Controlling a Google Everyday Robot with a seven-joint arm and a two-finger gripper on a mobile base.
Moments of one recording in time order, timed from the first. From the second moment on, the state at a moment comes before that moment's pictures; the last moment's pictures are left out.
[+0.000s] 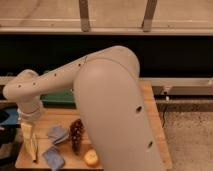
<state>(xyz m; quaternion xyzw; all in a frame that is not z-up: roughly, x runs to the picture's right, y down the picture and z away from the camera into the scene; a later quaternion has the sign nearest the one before) -0.331 0.174 0.688 -0.40 -0.02 0.13 0.90</state>
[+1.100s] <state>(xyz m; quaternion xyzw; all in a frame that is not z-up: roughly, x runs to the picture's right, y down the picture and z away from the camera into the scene) -0.383 0.223 0.702 -0.45 -0.06 0.10 0.89</state>
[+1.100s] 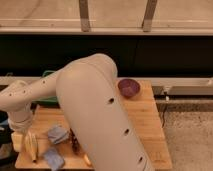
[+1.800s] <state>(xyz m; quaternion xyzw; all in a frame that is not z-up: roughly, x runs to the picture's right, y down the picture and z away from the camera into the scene) -0.407 0.277 0.724 -0.47 -0.09 0.12 0.87</state>
